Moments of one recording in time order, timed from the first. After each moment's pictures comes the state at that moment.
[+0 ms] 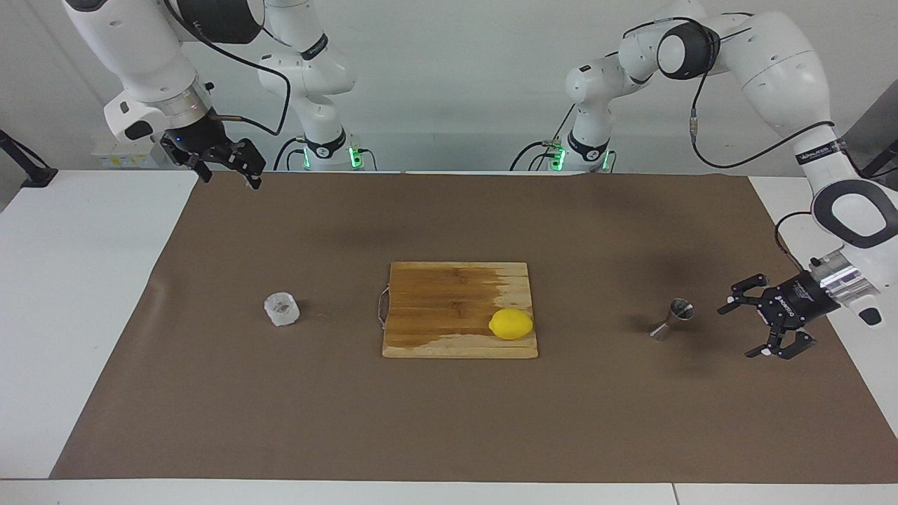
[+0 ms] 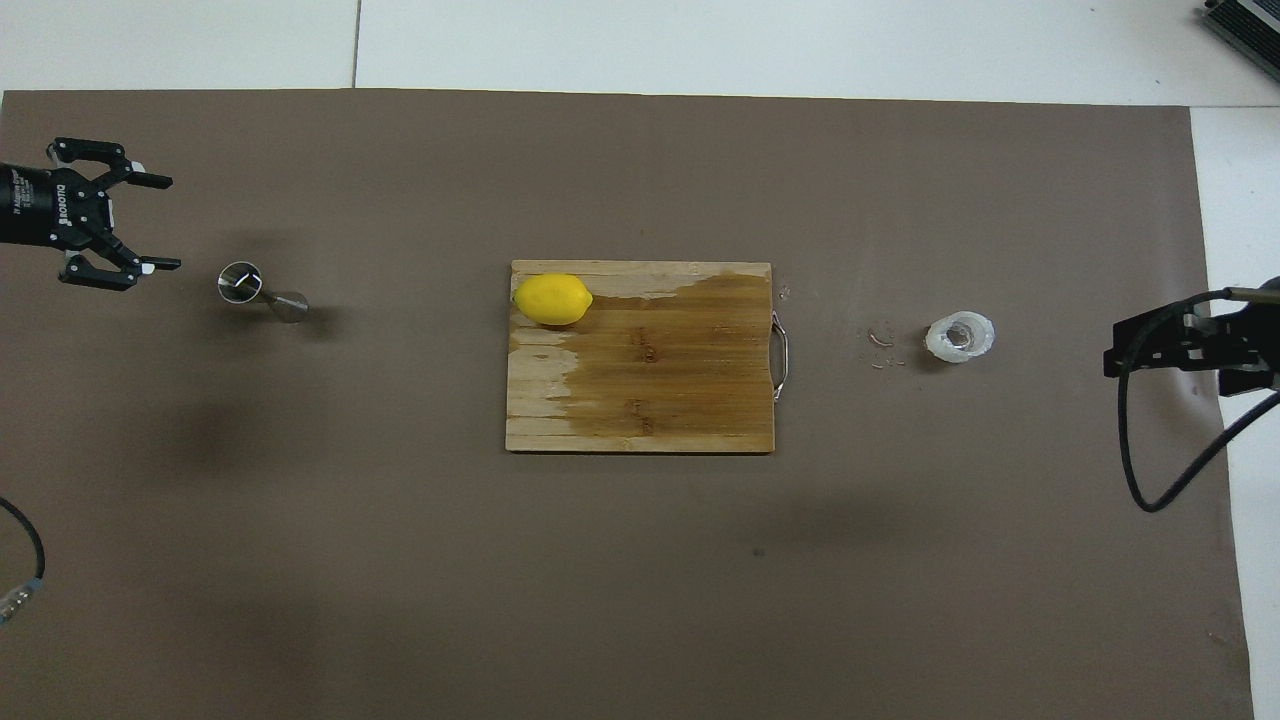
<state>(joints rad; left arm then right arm) 0.32 0.58 -0.06 -1.39 -0.64 1.84 -1.17 0.02 -0.04 -0.06 -1.63 0.01 1.48 0.15</state>
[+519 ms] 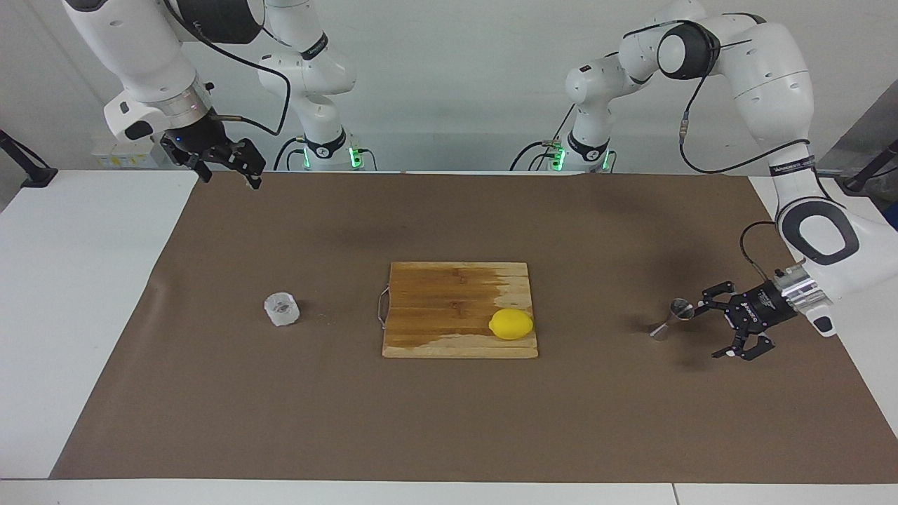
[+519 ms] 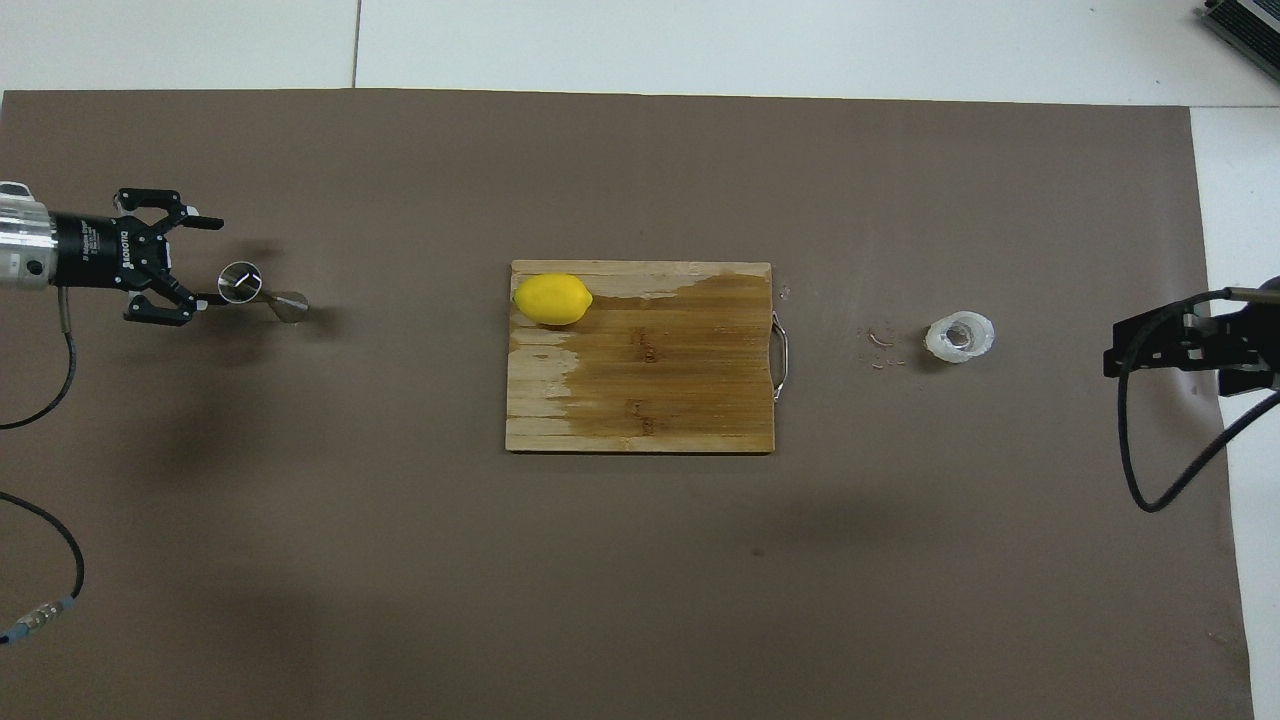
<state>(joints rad) 0.32 0.57 -0.07 -1.58 -0.77 1.95 -1.03 0.02 -0.04 -0.06 -1.63 0.01 1.48 0.15</state>
